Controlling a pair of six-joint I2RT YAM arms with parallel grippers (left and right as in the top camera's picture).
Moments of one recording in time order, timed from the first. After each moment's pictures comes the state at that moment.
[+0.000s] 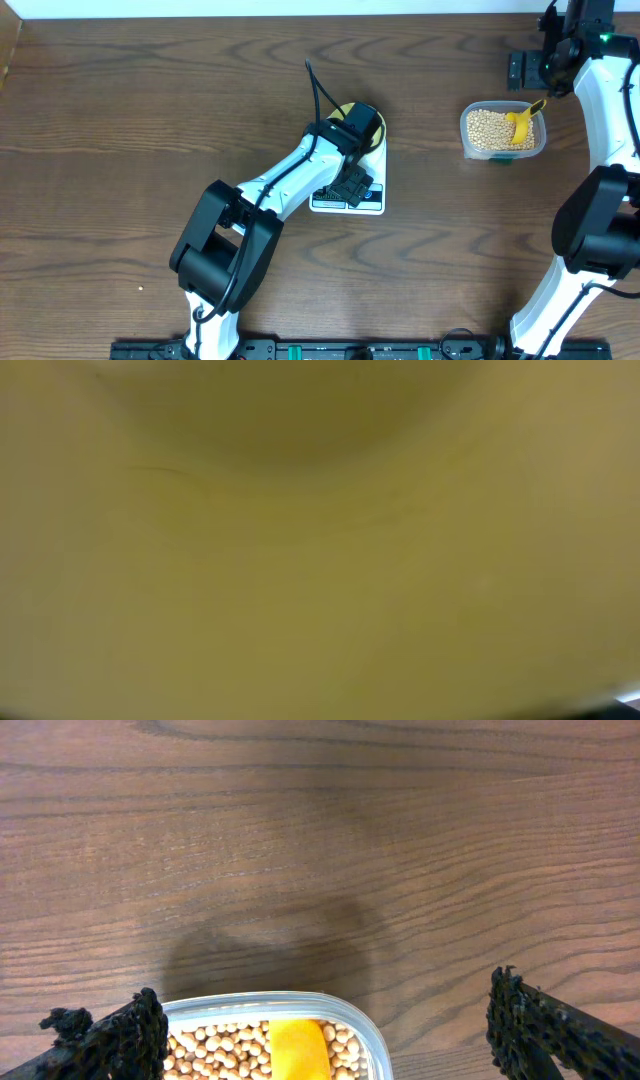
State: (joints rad) left arm -0.62 2.00 1.40 -0.83 -0.11 -0.03; right arm -0.16 2.07 1.86 -0.87 0.02 -0.08
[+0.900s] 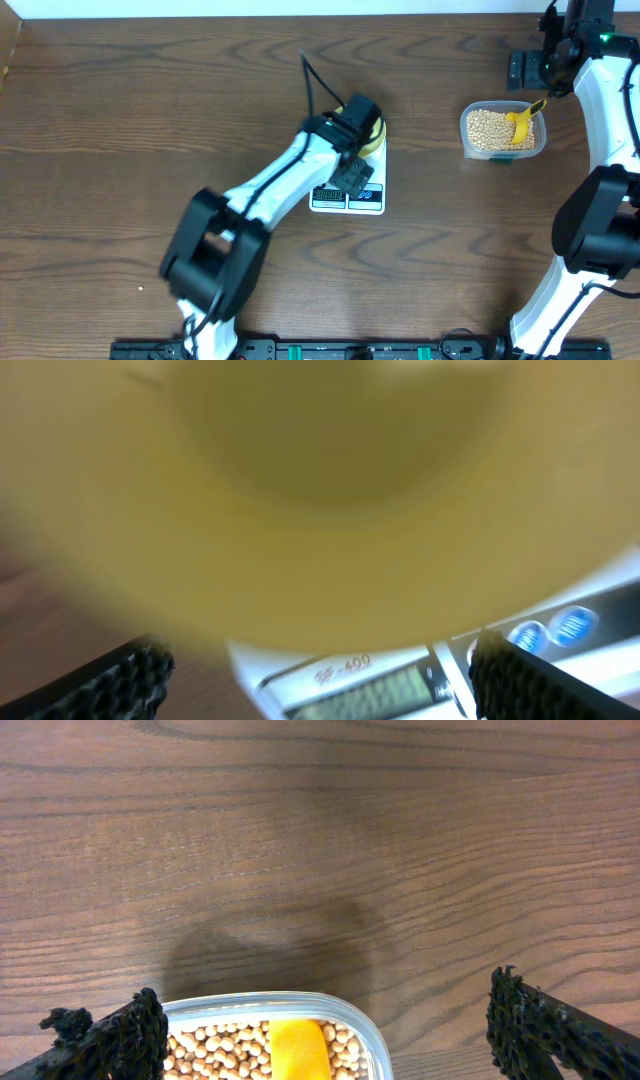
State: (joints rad) left arm -0.61 1.94 1.42 -0.82 -0.13 -0.03; right arm -0.16 2.07 1.86 -0.87 0.02 -0.08
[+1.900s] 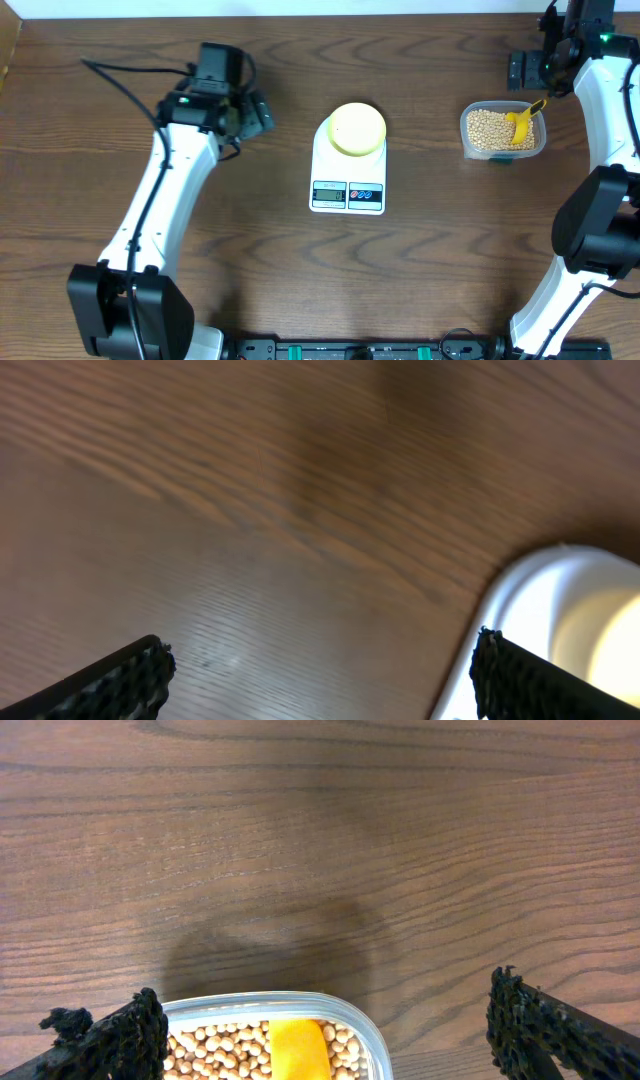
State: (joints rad) left arm -0.14 1.64 1.42 -0.89 -0.14 -0.51; right arm -0.16 2.07 1.86 -0.87 0.02 -0.08
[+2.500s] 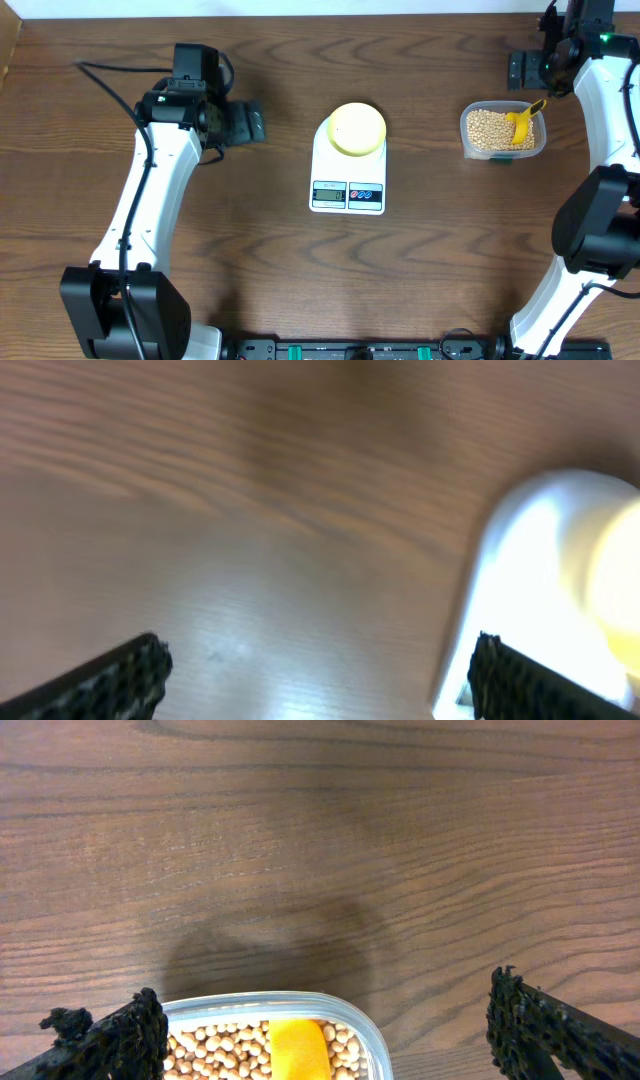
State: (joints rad) left arm -0.07 1.64 1.42 -0.95 0.14 -0.17; right arm -0.16 2.07 1.86 -0.87 0.02 -0.08
